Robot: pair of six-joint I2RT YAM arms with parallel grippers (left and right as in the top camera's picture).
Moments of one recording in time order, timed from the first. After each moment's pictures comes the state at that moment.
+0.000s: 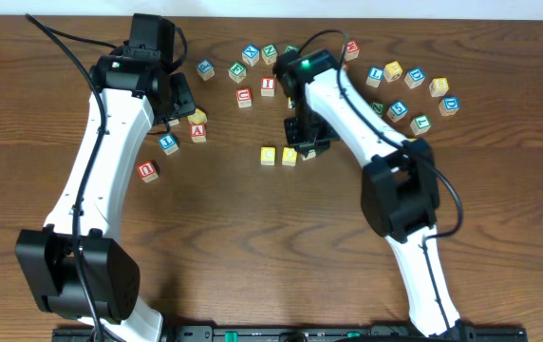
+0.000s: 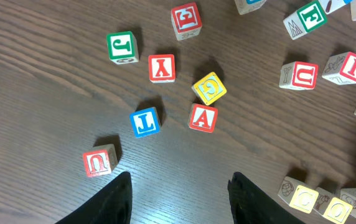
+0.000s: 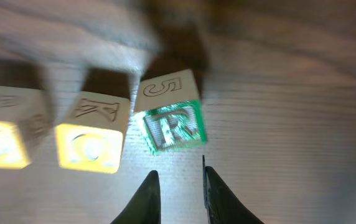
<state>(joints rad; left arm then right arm) -0.12 1.76 1.64 -1.06 -0.11 -0.43 0.49 2.40 2.18 -1.45 -0.01 0.37</state>
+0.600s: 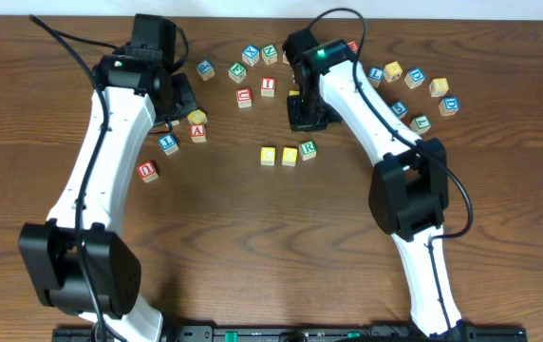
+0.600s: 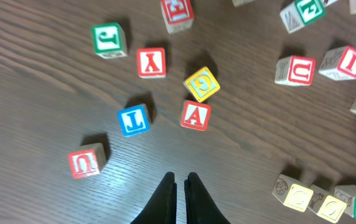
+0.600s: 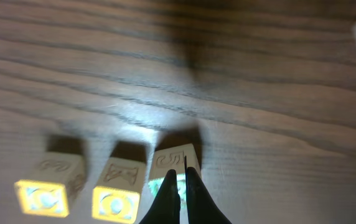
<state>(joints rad) -0.12 1.79 1.64 -1.05 -0.08 -0.44 0.45 2.41 2.20 -1.30 -0.02 0.36</state>
